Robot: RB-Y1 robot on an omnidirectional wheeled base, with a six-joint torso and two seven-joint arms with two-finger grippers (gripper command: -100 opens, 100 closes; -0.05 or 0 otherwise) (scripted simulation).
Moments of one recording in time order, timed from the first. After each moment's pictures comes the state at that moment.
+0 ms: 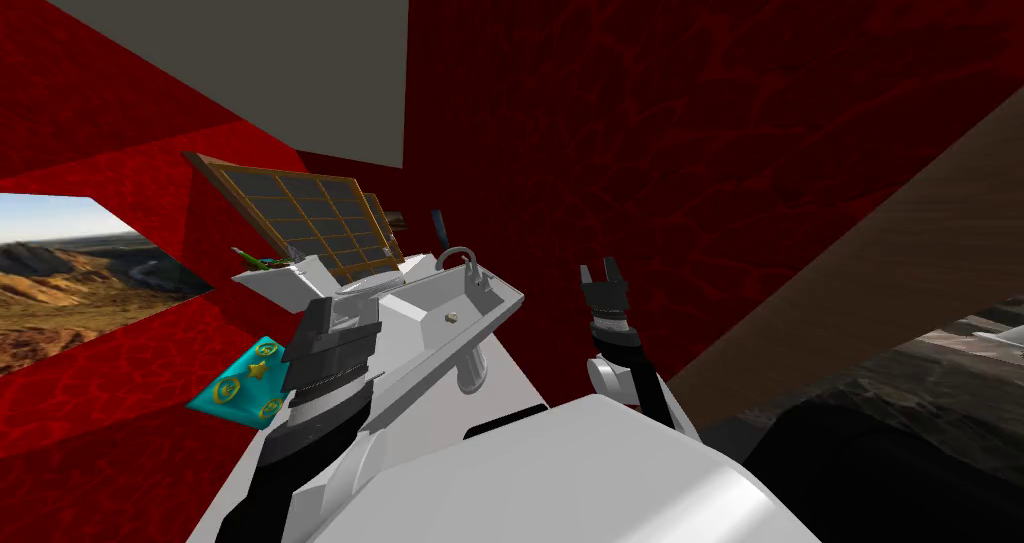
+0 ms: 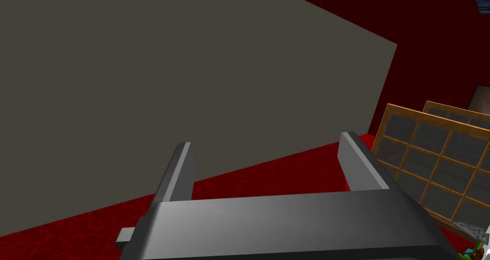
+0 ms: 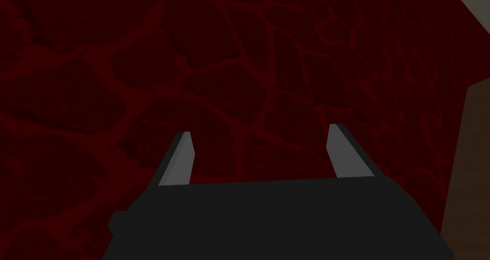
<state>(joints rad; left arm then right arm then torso) 0.54 0.02 0.07 -2.34 0.06 -0.56 0.01 0.51 0.02 -0.07 -2.40 0.00 -0.51 -0.12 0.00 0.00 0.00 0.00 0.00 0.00</state>
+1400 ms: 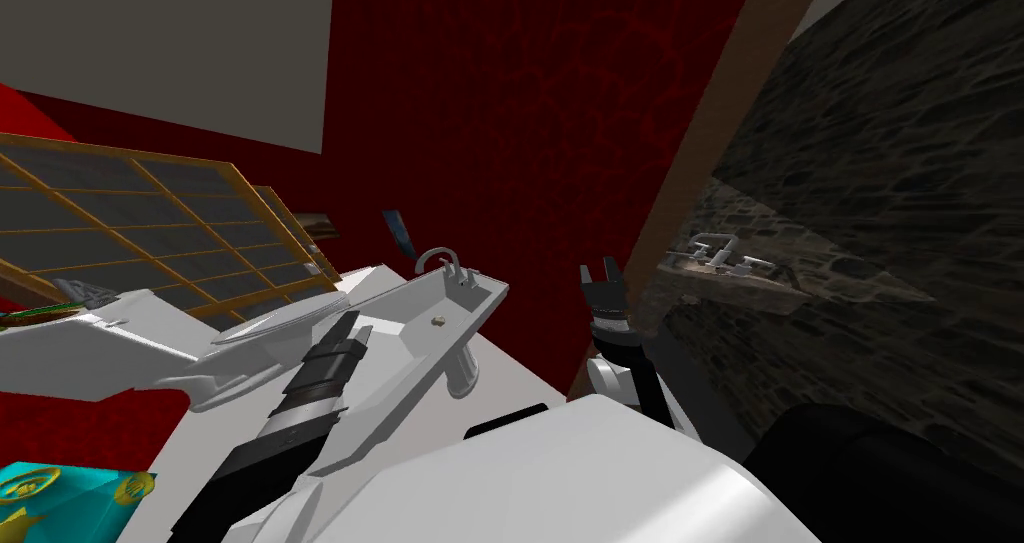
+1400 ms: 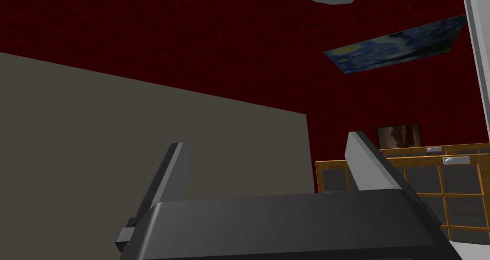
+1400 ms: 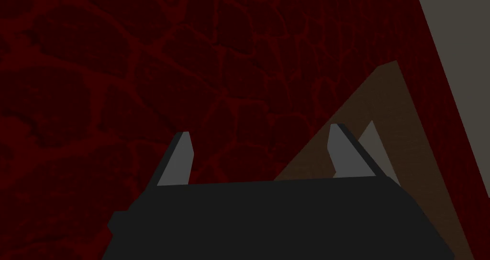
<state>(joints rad) 0.63 0.24 0.23 -2.28 0.06 -0.25 0.00 0.51 0.02 -0.07 -2.40 0.00 -0.51 -0.12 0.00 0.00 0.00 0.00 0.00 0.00</state>
